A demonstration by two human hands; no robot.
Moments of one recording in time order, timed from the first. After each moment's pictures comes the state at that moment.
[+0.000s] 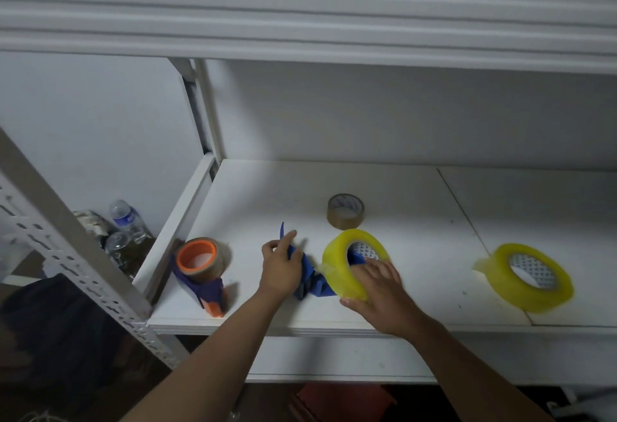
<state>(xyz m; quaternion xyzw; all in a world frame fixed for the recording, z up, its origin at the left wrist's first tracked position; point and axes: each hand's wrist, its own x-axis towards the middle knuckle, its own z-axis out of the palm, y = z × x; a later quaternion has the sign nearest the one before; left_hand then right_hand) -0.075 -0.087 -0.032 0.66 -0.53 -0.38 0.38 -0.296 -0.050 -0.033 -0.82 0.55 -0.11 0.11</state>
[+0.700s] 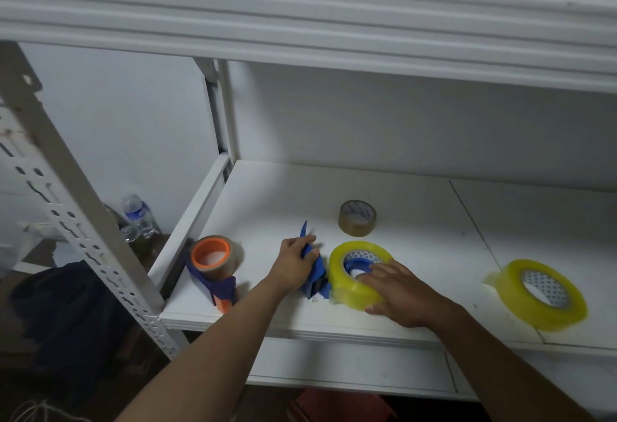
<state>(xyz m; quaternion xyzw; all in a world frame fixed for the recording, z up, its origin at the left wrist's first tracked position) -0.063 -0.102 -0.028 0.63 -0.59 -0.41 0.31 -0.302 -0.070 0.003 -0.86 0.49 0.08 0.11</state>
